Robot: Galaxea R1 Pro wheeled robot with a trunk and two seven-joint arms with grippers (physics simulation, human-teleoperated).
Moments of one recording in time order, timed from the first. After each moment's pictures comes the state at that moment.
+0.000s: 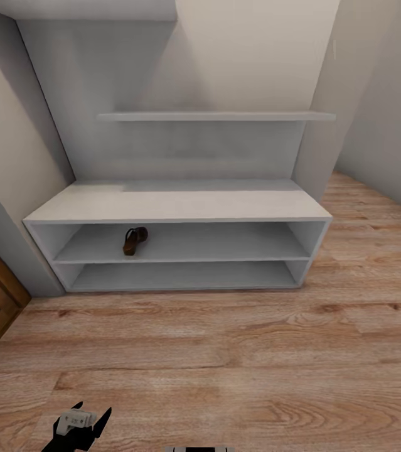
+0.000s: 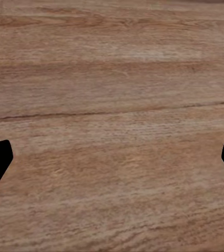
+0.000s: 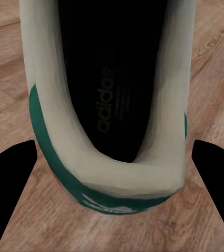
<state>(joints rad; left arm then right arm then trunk) -0.12 0.18 0.17 -0.72 0.09 -0.31 -0.48 -0.27 -0.25 -1.20 -0.60 0.28 -0.33 0.10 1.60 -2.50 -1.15</state>
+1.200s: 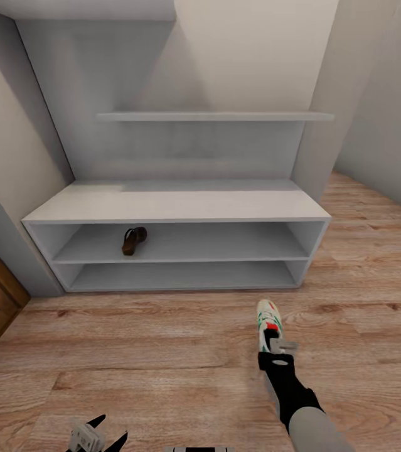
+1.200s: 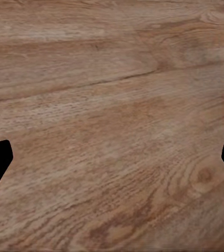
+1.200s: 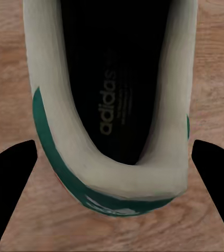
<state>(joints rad) -0.12 0.18 0.16 -0.68 0.05 -0.33 -0.79 -0.62 0.17 -0.42 -0.50 0.43 0.20 -0.23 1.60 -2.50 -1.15</state>
